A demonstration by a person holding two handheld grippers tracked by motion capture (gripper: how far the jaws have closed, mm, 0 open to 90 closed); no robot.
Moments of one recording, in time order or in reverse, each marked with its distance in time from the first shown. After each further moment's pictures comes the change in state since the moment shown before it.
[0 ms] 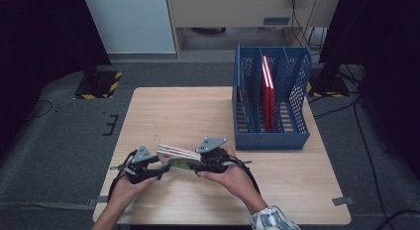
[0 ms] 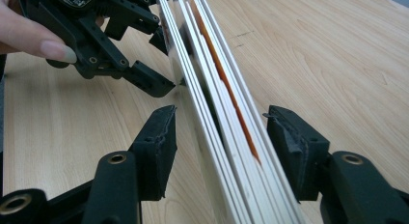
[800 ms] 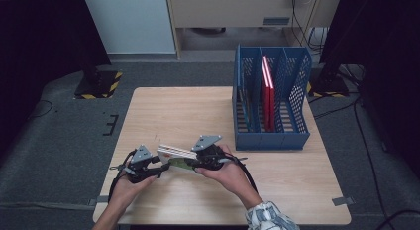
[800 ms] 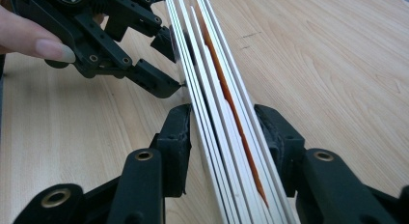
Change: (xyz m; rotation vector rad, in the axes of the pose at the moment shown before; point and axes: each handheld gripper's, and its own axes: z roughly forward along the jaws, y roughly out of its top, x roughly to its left) left arm -0.001 0.003 -0.001 -0.023 -0.006 -0.003; right arm -0.002 0.008 0.011 0.021 0.024 -0.016
